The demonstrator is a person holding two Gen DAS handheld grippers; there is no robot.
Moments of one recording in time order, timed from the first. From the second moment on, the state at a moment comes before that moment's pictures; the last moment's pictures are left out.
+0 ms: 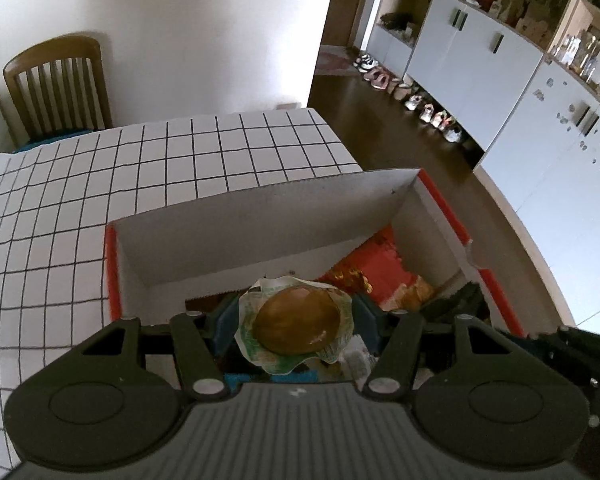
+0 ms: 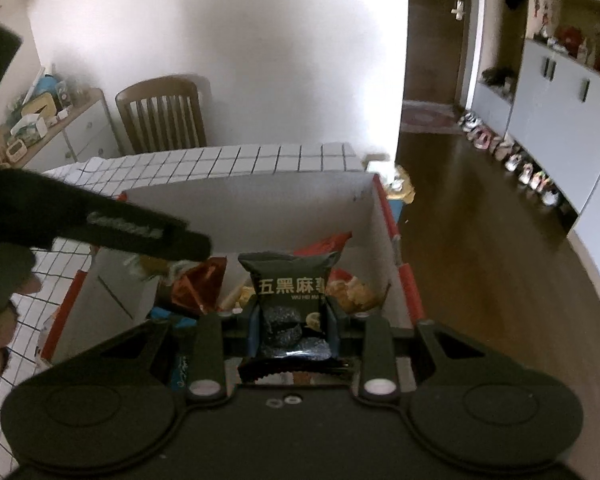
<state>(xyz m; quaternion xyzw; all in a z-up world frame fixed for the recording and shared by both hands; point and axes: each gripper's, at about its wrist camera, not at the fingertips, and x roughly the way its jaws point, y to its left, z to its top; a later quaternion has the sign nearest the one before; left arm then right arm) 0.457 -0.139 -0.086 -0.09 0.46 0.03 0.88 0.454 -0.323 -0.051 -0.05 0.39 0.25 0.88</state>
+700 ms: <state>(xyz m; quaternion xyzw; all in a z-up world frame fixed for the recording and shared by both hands) 0.498 -0.154 -0.137 -0.07 0.51 0.02 0.86 0.473 -0.303 -0.096 -0.07 0.45 0.27 0.85</state>
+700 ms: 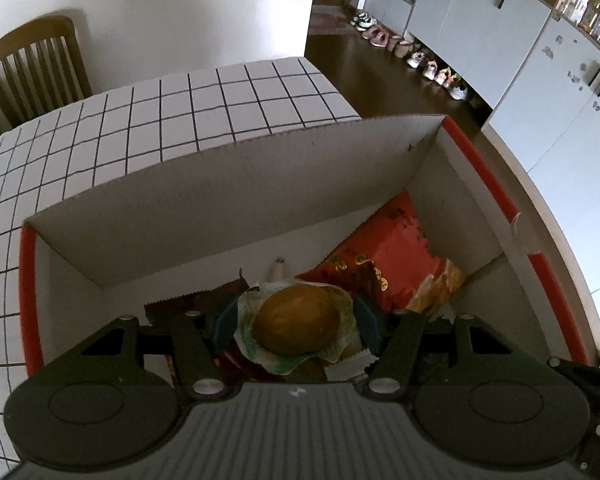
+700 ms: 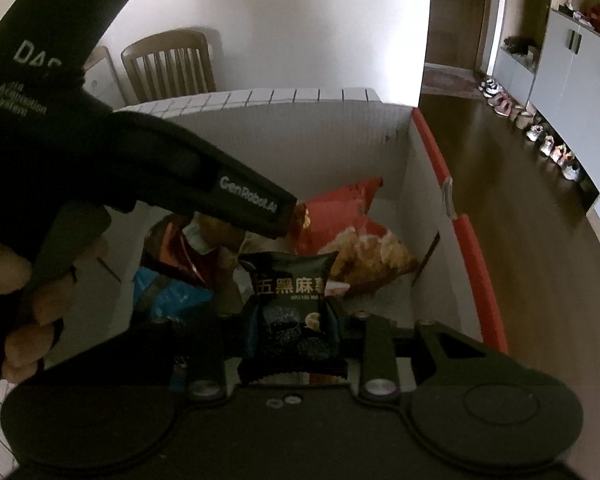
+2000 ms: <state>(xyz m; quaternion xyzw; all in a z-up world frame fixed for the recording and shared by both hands) 0.426 -0.139 -0.075 -0.06 0.45 -0.01 0.89 0.432 -0.319 -0.056 -0.04 0.41 0.24 0.88</state>
